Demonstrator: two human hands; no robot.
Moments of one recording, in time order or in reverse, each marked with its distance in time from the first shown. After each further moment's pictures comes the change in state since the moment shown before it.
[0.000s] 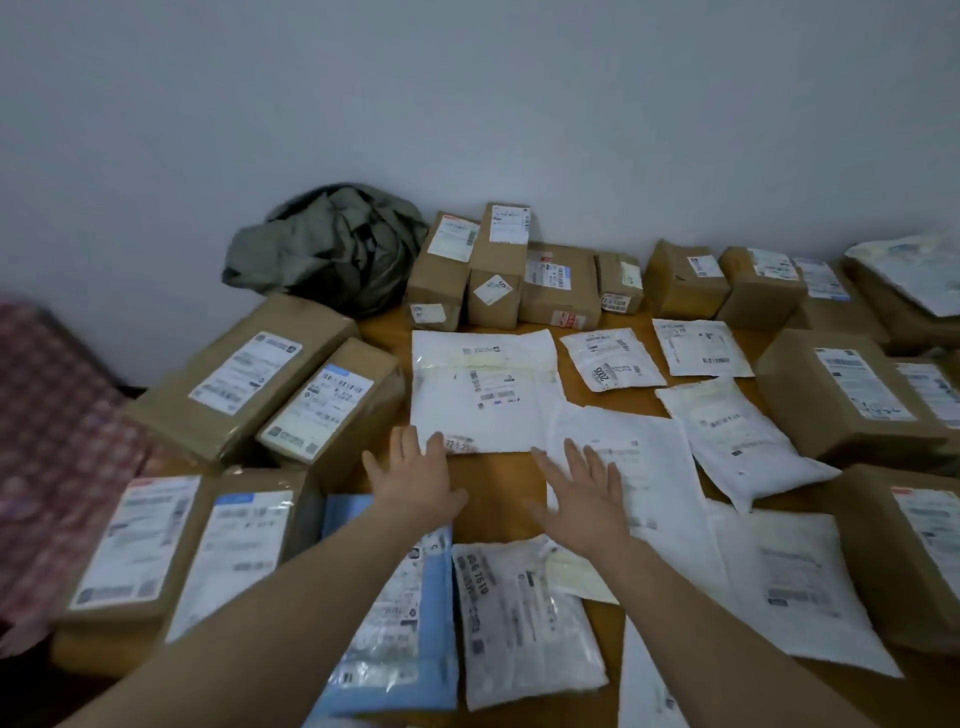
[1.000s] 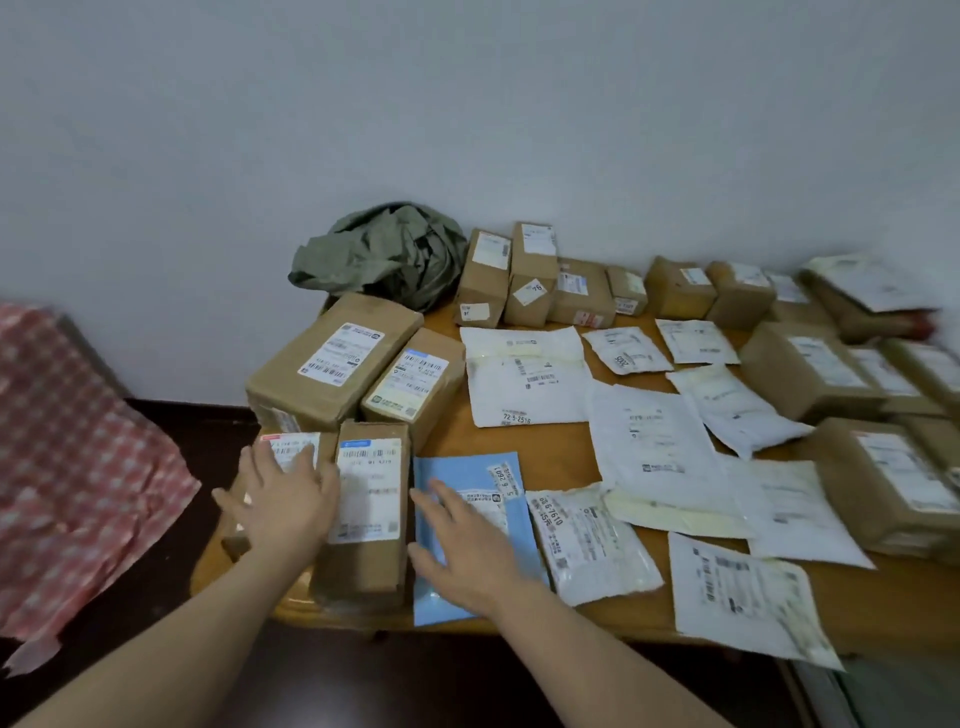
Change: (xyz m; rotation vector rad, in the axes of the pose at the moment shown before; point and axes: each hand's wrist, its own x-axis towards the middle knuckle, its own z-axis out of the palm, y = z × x) left_hand -0.109 -0.222 -0.014 -0.297 0.303 -0.310; right_hand -0.119 -0.227 0.053 0.217 -0.006 -0.359
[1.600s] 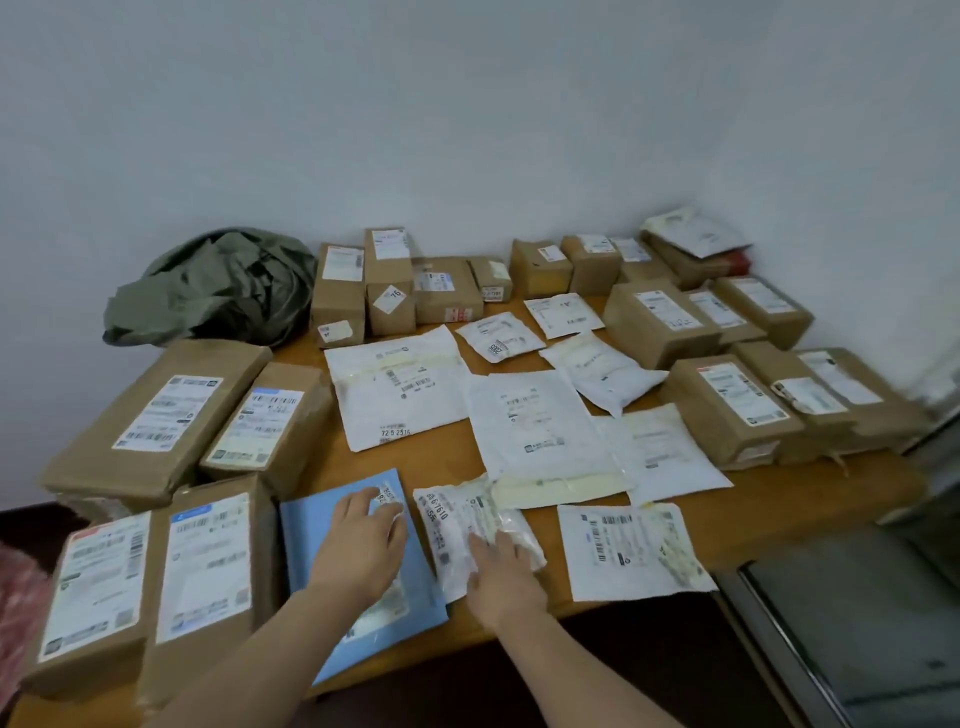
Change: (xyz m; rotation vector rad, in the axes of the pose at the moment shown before) left_hand -0.066 0.135 0.079 0.001 -0.317 0.659; right_hand -0.076 0.121 -0.005 0.062 0.061 0.672
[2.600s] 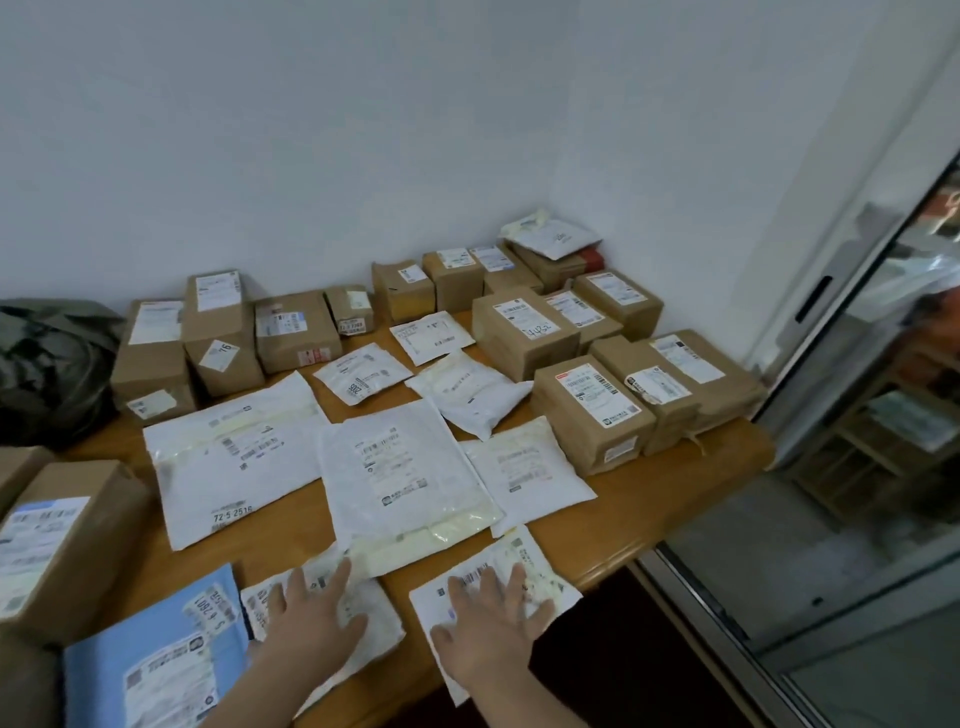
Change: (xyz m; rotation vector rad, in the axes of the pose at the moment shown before) left_hand 0.055 0.090 0.087 0.267 -0.304 -0.122; right_hand 0.006 0.128 -0.037 -0.005 -0.076 0.310
